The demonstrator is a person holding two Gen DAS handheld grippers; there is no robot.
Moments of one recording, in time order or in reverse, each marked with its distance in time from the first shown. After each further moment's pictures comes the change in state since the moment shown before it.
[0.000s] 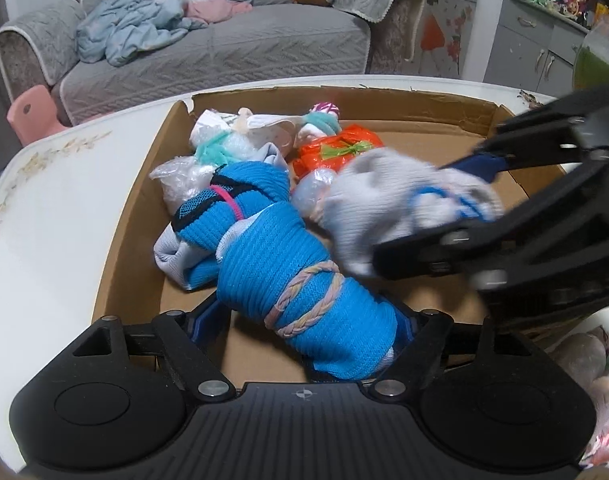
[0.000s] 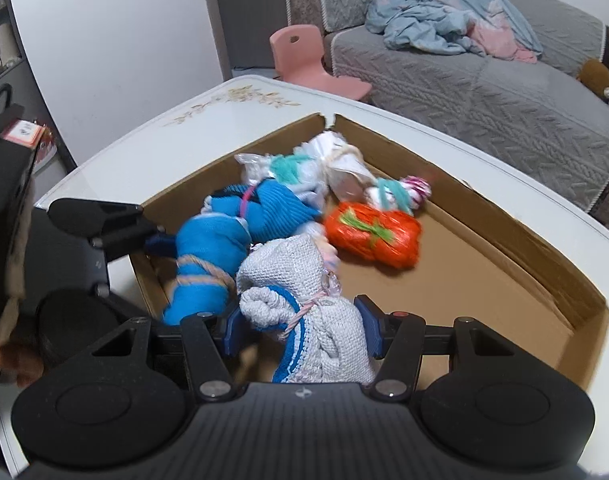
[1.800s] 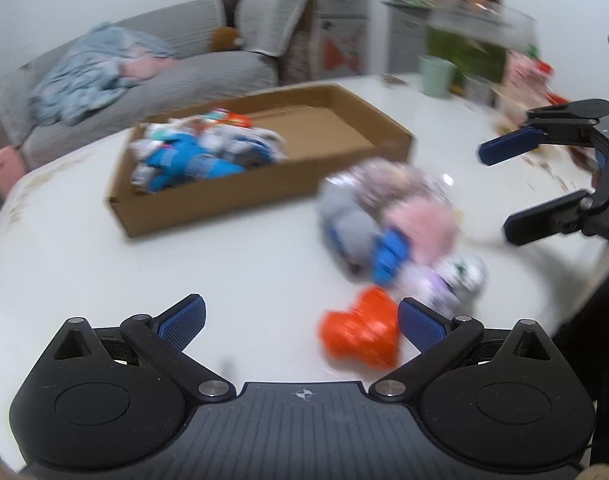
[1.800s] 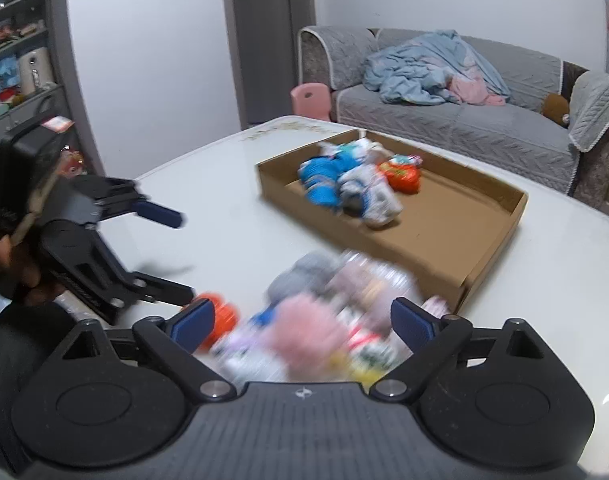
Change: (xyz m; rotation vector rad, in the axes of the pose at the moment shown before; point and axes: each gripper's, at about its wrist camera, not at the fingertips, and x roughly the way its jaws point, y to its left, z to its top) left arm -0.127 -0.034 -0.127 0.225 -0.132 -0.160; right arm -0.148 0.099 -0.168 0.002 -0.239 -0.023
